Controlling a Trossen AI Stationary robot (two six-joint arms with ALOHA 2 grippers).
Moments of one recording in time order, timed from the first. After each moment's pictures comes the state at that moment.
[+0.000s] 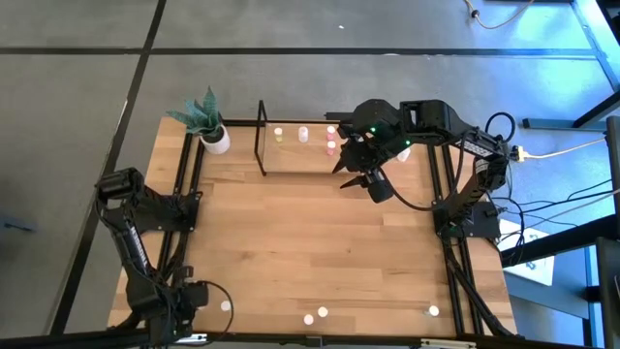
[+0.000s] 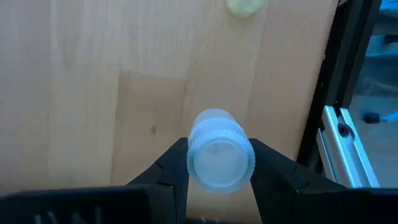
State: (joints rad) left arm -1.27 1.64 1.03 -0.83 -0.17 -1.48; right arm -0.07 1.73 2.24 -1.35 -0.29 -0.45
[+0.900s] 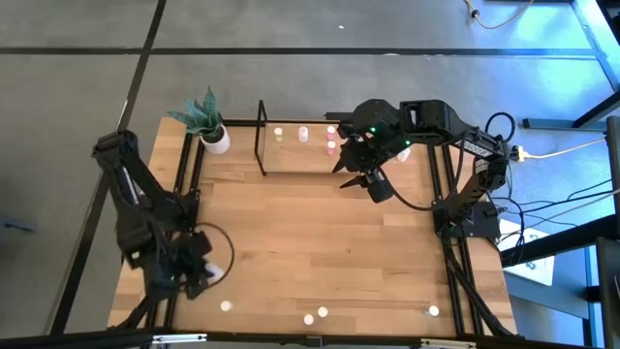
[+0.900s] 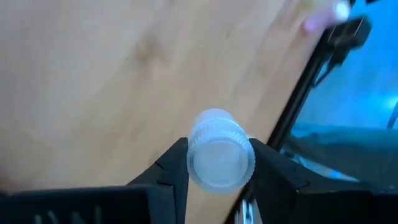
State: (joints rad) left arm -1.07 1.19 1.04 -1.04 -0.40 -1.68; right arm -0.07 1.73 2.24 -1.34 -0.29 -0.45
